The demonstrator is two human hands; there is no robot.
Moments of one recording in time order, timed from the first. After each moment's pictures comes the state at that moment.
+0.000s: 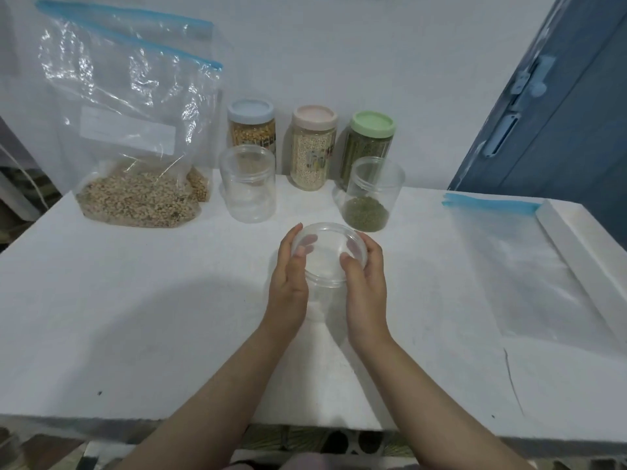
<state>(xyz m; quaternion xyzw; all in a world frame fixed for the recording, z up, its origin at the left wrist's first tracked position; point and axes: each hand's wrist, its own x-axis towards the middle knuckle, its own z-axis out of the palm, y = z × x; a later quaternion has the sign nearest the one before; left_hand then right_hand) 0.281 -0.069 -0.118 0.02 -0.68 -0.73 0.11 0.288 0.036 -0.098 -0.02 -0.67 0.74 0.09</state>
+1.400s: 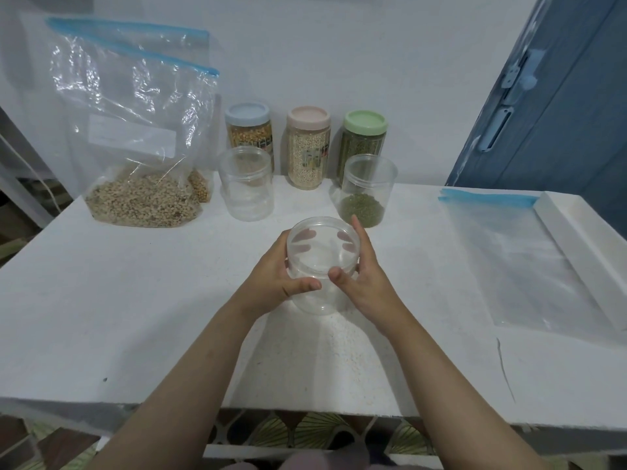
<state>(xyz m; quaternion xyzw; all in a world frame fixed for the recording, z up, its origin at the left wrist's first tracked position) 0.267 -0.105 -0.121 -0.12 -0.75 -0.65 -0.02 0.274 0.086 -0.109 0.16 -0.76 0.63 -0.04</state>
